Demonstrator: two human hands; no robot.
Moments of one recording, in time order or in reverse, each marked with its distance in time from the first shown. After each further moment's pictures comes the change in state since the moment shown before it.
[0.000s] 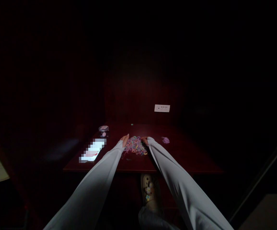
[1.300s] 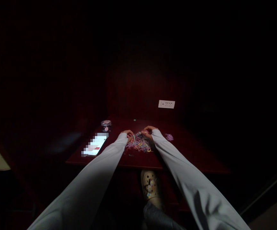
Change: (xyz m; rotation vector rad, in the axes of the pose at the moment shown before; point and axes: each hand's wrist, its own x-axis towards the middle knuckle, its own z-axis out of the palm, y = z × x) left_hand 0.007 0.004 -0.012 0.010 -0.139 0.196; right_hand 0.011 0.000 -0.016 0.027 -0.074 -0.352
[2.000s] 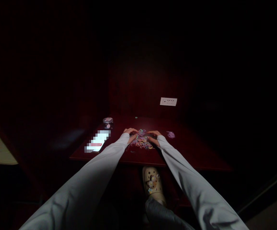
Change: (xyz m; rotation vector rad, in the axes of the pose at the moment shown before) left_hand -0.025 0.006 0.000 0.141 -0.022 0.182; right_hand -0.050 0.010 -0.001 -0.033 0.006 0.073
